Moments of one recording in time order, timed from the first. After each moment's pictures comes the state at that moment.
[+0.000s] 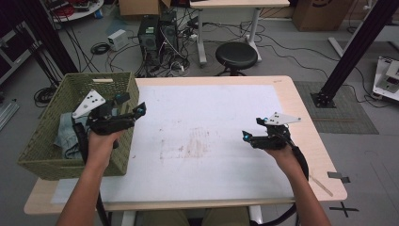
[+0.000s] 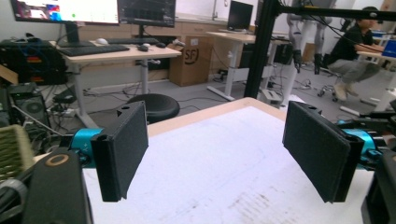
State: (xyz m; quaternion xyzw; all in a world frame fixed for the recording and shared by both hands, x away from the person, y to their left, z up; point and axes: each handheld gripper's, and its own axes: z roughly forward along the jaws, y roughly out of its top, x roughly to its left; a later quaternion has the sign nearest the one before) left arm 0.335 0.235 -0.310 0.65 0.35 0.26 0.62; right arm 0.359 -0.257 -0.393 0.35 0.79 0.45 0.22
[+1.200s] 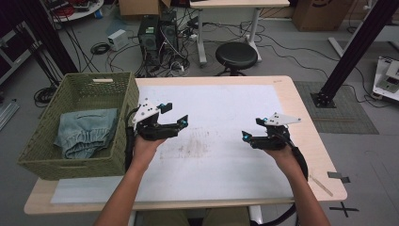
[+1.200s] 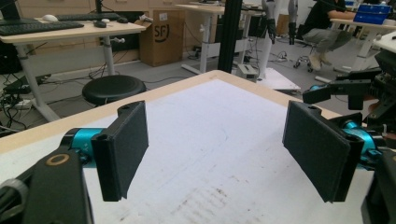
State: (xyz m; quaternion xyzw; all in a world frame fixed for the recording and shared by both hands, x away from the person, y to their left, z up) left arm 0.353 0.138 -0.354 0.70 0.32 0.22 0.60; right arm 0.359 -0.256 -0.394 0.35 0.79 0.45 0.22
